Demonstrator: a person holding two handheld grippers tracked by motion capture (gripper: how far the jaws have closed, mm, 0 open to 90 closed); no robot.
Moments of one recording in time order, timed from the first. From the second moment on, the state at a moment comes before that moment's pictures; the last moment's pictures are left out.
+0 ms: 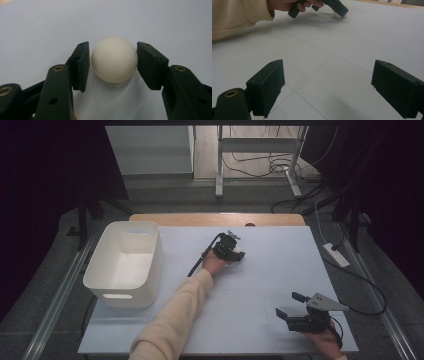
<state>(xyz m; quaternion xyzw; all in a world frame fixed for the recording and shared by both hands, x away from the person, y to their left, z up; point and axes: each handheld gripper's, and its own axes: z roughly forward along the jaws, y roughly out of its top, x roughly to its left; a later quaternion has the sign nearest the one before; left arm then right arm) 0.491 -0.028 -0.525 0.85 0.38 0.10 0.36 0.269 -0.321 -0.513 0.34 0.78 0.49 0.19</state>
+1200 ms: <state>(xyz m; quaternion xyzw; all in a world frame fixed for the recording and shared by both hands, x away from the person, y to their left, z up) 0.476 -0.025 -0.505 0.85 0.35 0.10 0.38 0.269 -0.321 -0.514 0.34 0.78 0.49 0.19</state>
